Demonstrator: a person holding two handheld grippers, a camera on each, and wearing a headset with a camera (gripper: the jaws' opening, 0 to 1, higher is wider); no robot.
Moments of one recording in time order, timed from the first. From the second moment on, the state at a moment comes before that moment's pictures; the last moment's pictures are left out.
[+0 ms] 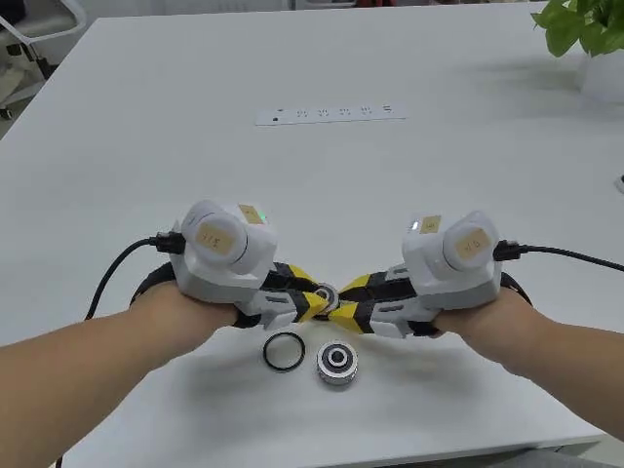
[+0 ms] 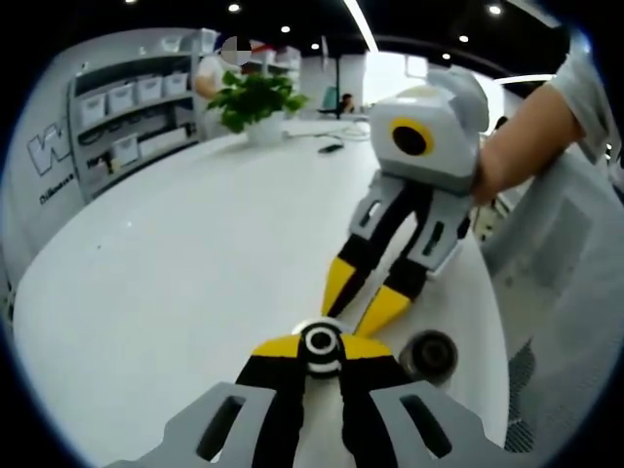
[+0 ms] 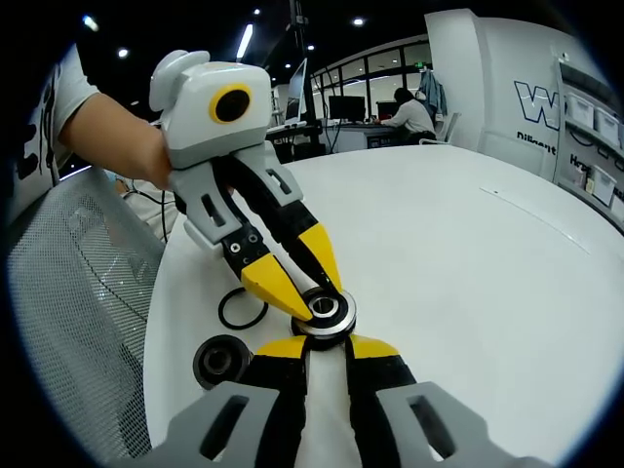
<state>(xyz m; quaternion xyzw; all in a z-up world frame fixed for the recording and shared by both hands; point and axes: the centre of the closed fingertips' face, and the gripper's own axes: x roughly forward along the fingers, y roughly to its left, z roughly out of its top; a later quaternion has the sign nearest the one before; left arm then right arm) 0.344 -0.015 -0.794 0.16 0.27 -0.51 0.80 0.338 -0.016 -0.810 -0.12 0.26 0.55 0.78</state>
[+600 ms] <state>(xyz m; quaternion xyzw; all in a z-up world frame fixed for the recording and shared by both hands) 0.344 -0.016 -0.794 0.16 0.27 -0.51 0.80 0.342 -0.023 -0.810 -0.10 0.28 0.53 0.79</state>
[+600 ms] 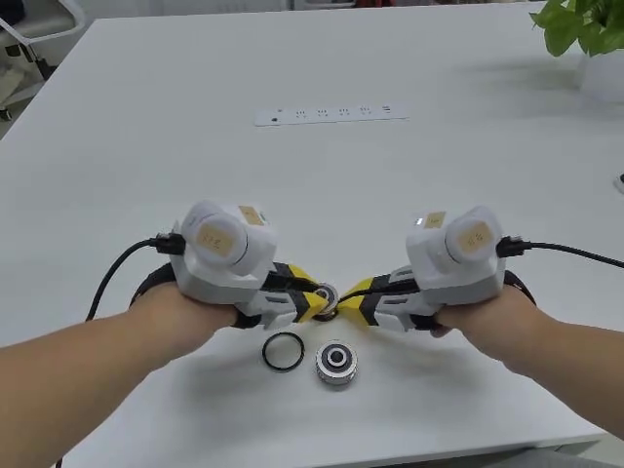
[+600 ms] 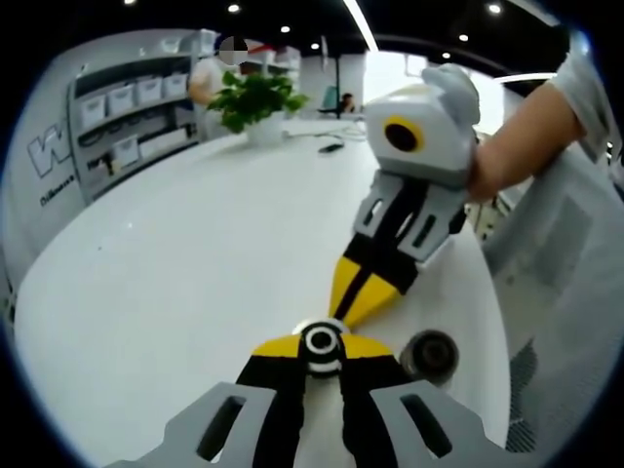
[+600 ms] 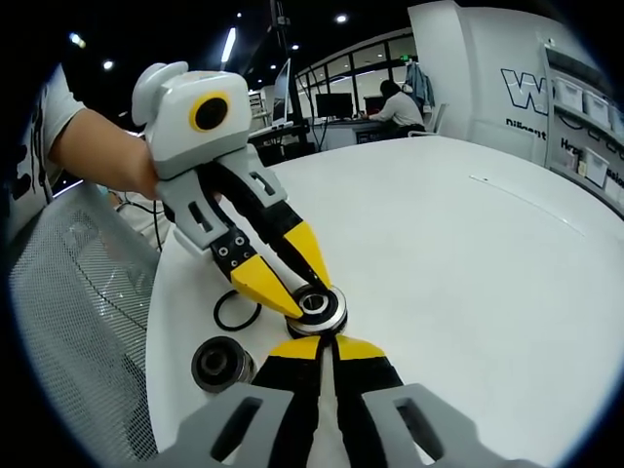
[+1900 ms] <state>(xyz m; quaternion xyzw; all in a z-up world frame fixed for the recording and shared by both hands) 0.343 -0.015 -0.795 0.18 0.27 -0.50 0.80 0.346 -0.023 -0.793 0.02 0.31 0.49 0.81</state>
